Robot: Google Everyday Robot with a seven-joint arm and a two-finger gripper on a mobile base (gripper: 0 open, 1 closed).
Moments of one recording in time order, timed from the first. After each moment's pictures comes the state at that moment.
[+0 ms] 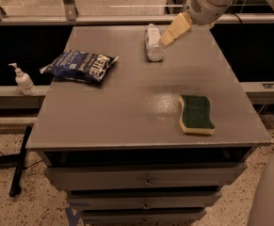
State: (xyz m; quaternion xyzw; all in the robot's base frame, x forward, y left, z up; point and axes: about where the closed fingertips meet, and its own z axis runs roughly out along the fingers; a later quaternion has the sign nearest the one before) arm 0.679 -0.148 0.943 -0.29 0.93 0.05 0.24
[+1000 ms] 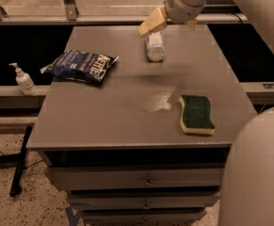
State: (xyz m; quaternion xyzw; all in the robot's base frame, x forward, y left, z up) arm 0.714 -0.097 0.936 -0.19 0.95 0.09 0.25
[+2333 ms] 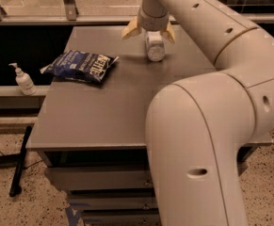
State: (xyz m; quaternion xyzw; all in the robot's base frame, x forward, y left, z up) arm 0.795 -0.051 0.868 0.01 0.98 0.05 0.21
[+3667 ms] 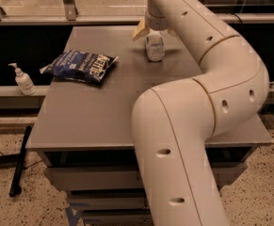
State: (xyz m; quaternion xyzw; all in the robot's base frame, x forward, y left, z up) arm 0.831 -0.095 0.854 0.03 0.98 -0.02 0.22
